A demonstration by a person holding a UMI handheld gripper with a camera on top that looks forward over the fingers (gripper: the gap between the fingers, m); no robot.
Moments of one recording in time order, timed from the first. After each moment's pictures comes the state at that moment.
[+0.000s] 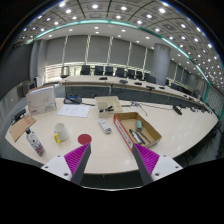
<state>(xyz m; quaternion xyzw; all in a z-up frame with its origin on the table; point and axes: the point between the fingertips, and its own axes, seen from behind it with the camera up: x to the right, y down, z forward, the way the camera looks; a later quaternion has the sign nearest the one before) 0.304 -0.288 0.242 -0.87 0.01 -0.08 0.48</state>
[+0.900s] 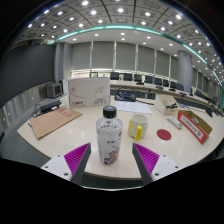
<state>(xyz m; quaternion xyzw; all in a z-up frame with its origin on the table) -0.074 -0.248 0.093 -0.84 -0.07 0.03 0.53</state>
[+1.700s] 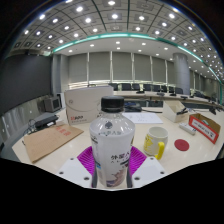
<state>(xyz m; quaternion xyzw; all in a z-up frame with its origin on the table) -0.133 -0.141 0.089 -0.81 -0.04 0.05 0.58</state>
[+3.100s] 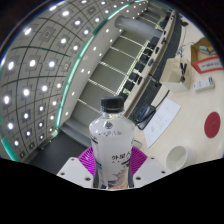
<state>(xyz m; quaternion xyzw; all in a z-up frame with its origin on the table) -0.049 -0.051 0.264 -0.68 0.25 0.46 0.52</state>
